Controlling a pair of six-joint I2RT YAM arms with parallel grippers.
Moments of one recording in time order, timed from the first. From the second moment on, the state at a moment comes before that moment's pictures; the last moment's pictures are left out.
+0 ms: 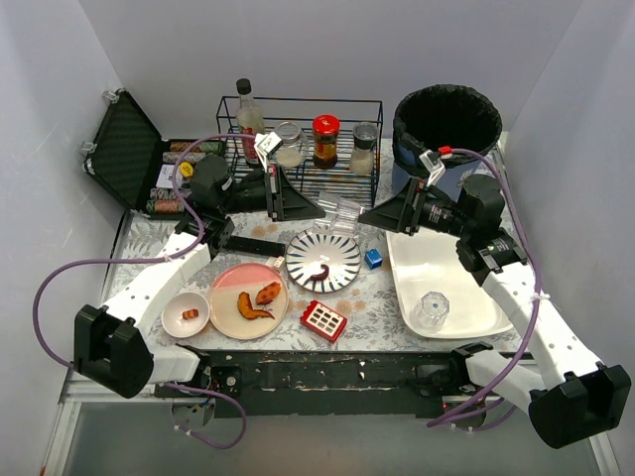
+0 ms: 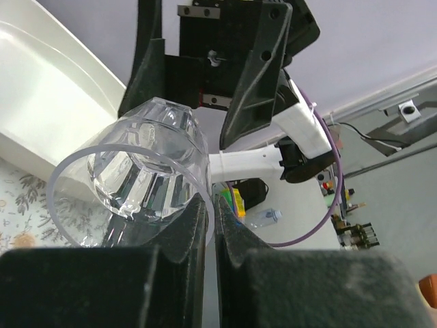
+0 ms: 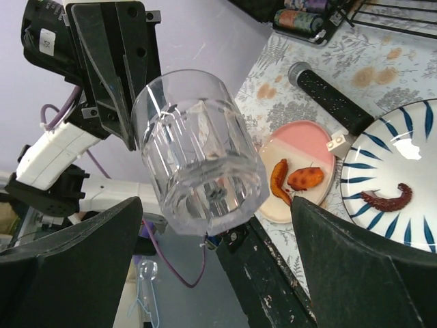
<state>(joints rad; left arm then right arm) -0.41 1.29 1.07 0.33 1.06 -1.07 0.34 1.01 0.94 -0.06 -0.82 0.85</state>
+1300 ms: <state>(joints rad) -0.39 1.39 1.05 0.32 1.01 -1.07 0.33 1.07 1.36 -0.80 -0.11 0.52</state>
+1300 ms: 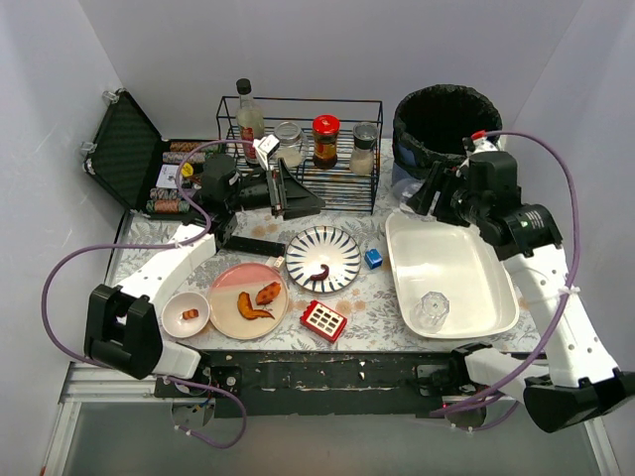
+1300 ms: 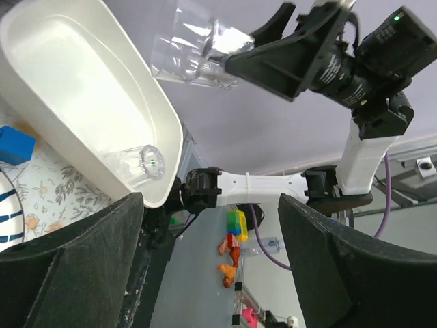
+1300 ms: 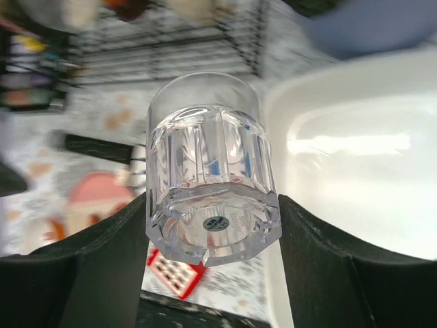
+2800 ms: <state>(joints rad) -0.37 1.47 1.06 0.20 0.98 -1.01 -0.07 1.07 0.90 -1.18 0.14 0.47</state>
